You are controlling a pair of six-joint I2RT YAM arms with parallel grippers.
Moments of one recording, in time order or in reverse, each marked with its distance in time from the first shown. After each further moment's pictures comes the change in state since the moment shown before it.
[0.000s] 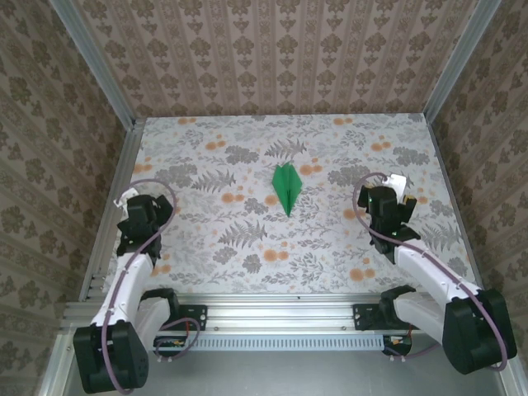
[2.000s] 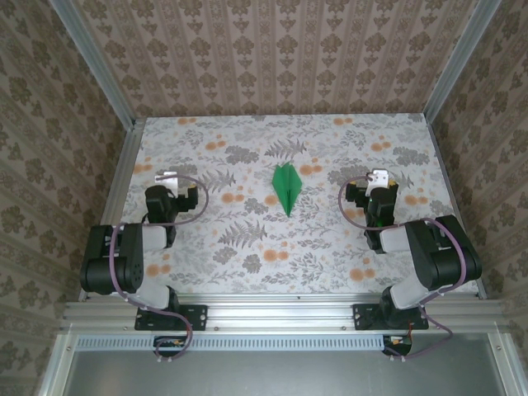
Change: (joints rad) left arm -0.060 0.648 -0.009 0.862 0.331 0.458; right arm -0.117 0.519 -0.064 0.825 -0.357 -0.221
